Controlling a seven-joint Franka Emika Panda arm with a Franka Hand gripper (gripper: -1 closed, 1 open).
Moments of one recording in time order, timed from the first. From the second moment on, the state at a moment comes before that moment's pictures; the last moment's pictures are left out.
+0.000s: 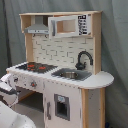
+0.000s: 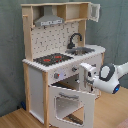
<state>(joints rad) -0.56 -0.73 1.55 -2.38 -1.73 2.48 1.77</state>
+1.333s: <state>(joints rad) -0.48 -0.73 1.55 -2.41 -1.43 2.40 1.49</state>
